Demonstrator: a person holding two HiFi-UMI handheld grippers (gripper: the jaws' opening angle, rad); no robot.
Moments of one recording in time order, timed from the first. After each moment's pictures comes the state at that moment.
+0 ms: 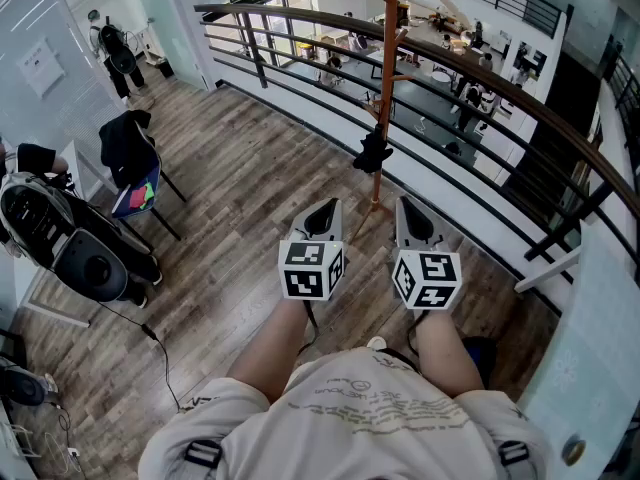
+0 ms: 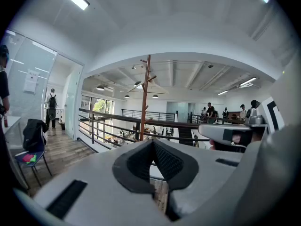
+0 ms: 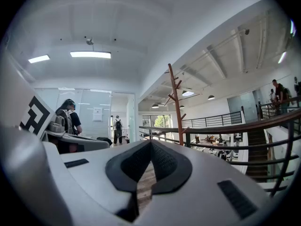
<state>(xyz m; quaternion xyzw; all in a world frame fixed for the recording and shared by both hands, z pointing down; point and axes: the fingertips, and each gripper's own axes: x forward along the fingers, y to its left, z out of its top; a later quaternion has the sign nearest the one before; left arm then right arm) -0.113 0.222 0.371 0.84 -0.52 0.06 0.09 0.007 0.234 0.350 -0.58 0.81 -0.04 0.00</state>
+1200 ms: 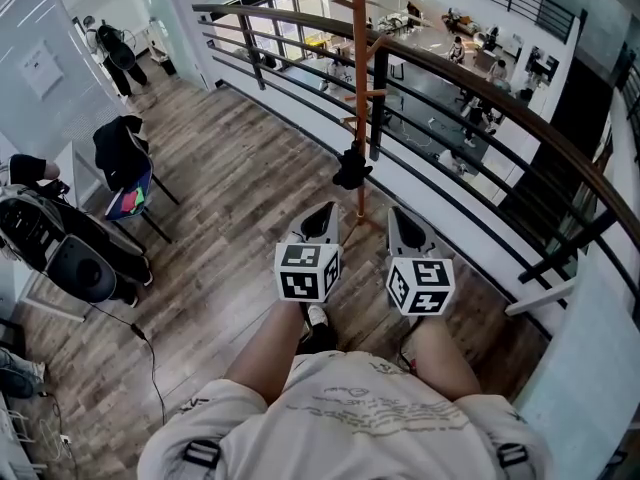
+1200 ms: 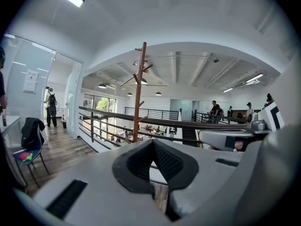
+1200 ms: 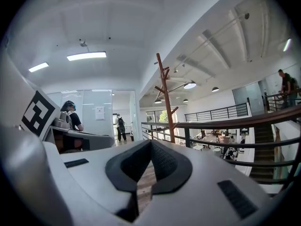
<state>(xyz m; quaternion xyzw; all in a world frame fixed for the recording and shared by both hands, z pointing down) 0.007 0.125 0.379 0.83 -0.55 0.08 0.10 0.121 0.137 0.373 -0.55 0.83 -0.07 -0.01</state>
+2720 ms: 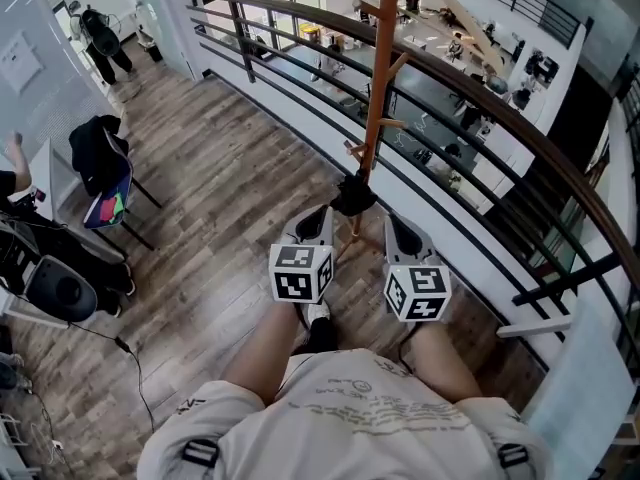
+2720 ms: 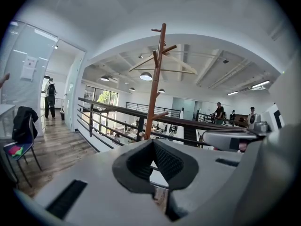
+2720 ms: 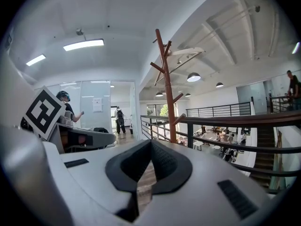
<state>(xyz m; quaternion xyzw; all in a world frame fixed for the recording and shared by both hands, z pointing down) -0.032 -0.054 0.425 0.83 -0.54 0.07 0.14 0.087 -0.035 0.413 -0.54 0.83 -0.08 -0.06</state>
